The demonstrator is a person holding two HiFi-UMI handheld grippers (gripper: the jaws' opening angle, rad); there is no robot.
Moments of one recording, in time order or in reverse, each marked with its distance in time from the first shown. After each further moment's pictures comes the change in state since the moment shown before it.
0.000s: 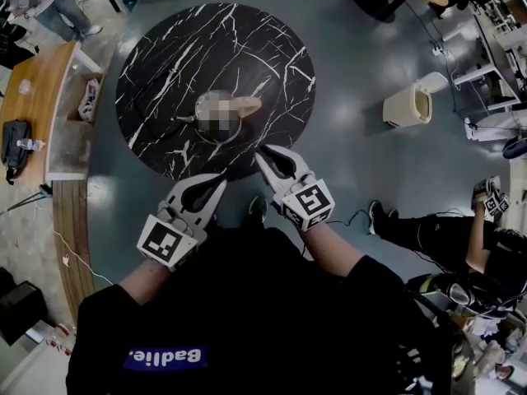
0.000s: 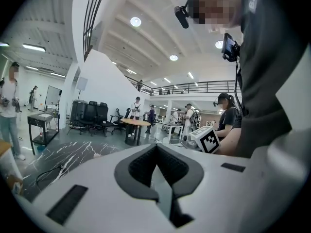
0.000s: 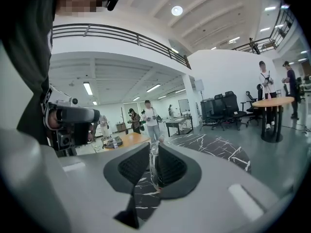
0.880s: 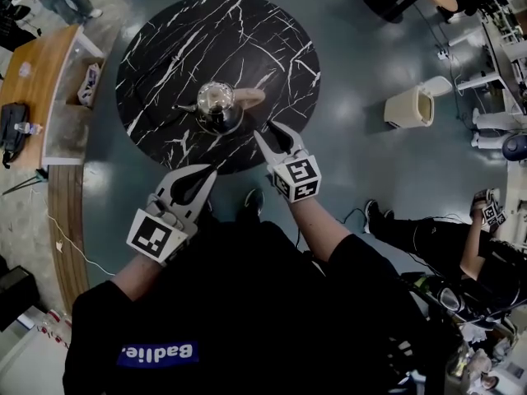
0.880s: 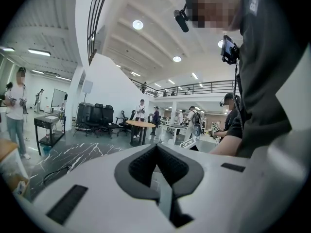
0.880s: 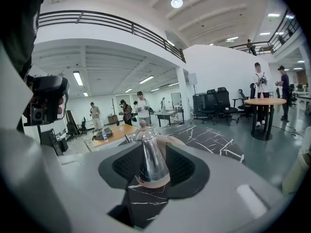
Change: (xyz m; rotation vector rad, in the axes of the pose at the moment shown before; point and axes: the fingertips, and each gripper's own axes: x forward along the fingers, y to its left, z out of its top) left arm -0.013 0.015 0.001 0.005 -0.021 0.060; right arm 0.043 -0.054 -0.050 0.004 0.098 -0.106
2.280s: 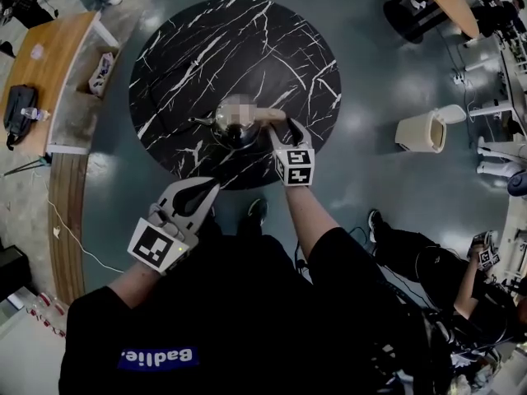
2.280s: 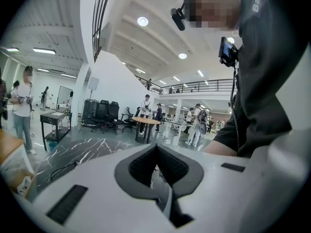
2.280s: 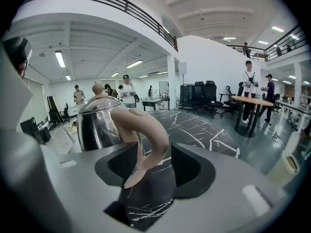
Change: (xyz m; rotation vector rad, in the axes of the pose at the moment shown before) left arm -0.001 0.046 -0.010 -0.034 0.039 0.054; right arm 0.098 -0.082 -0.058 -0.020 0.161 -0.191
